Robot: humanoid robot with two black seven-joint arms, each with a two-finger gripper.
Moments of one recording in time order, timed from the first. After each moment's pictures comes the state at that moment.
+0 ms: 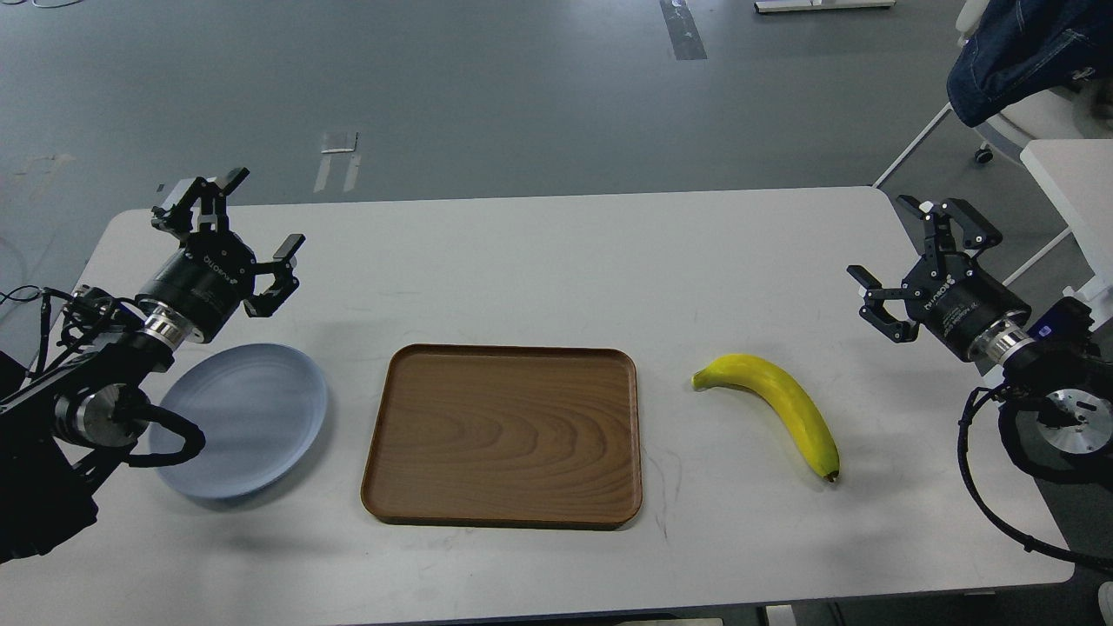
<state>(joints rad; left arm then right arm) -0.63 0.49 -0.57 -0.72 0.08 -0.49 -0.49 0.68 -0.70 0.21 0.84 0.16 0.49 0.49</state>
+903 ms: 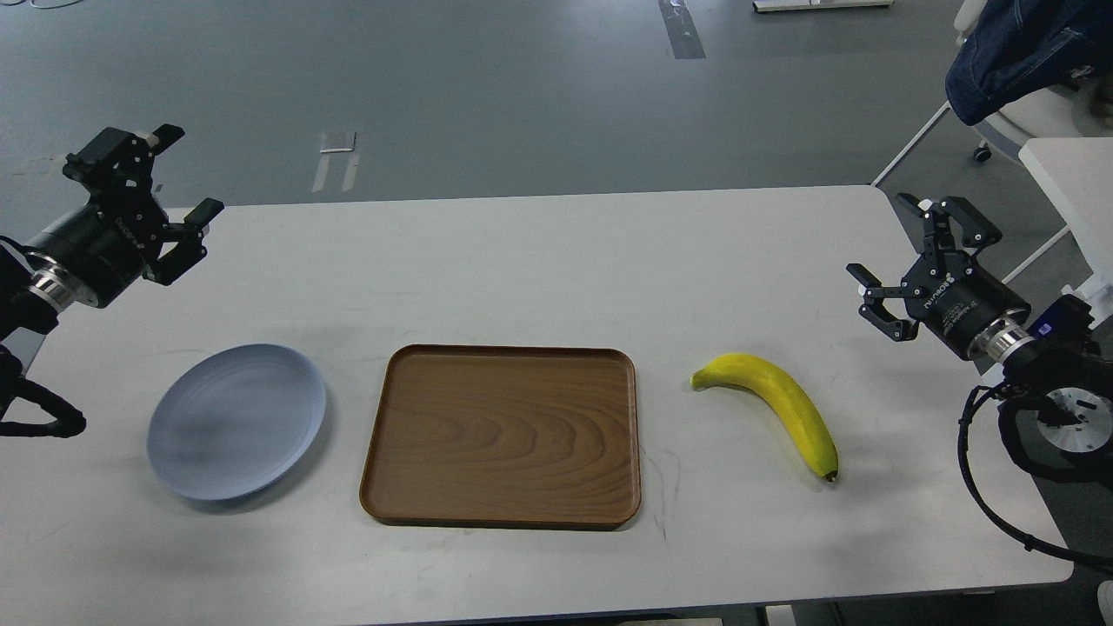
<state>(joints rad) -0.71 0.77 -0.57 -0.86 0.43 -0.49 -0.49 0.69 -0.70 0.21 0.84 0.15 0.49 0.49</state>
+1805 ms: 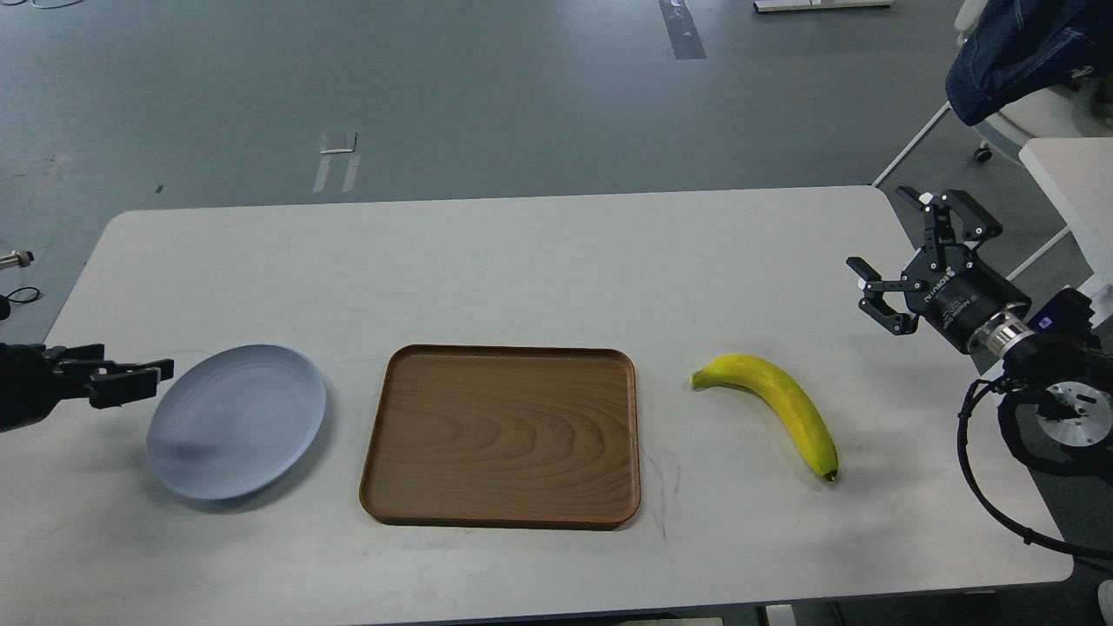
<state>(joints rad) -0.66 0.96 -0.24 -0.84 1.66 -0.11 -0.49 0.70 -0.70 0.21 0.84 0.15 0.49 0.49</state>
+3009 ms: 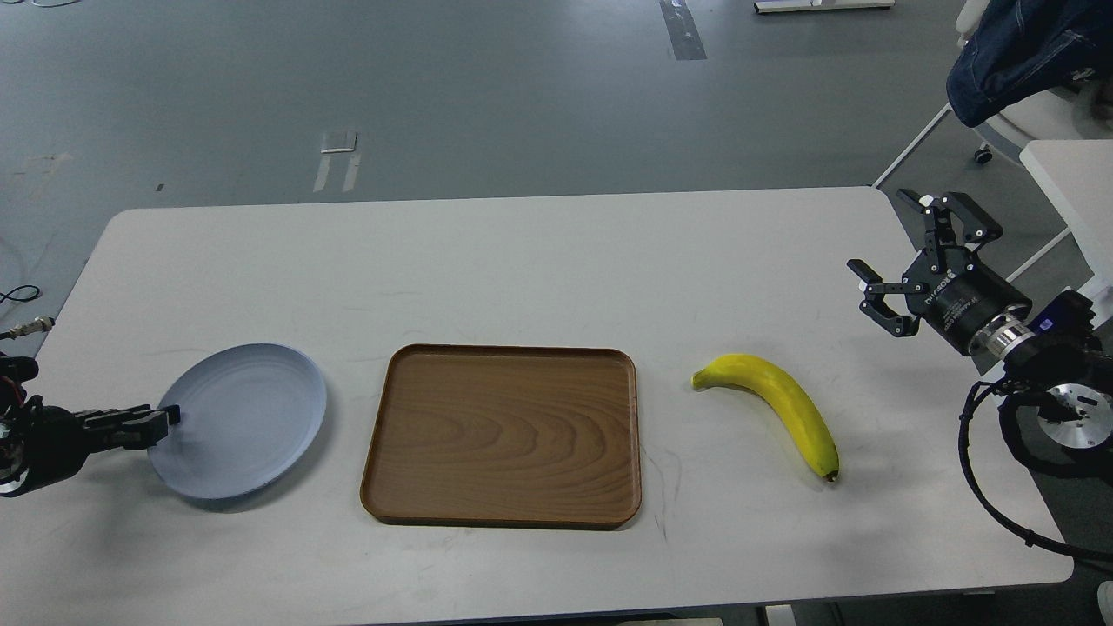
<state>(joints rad) -0.58 0.88 -0.21 -0.79 1.49 -0.10 -0.49 0.69 -0.70 0.21 0.84 0.15 0.49 0.49</state>
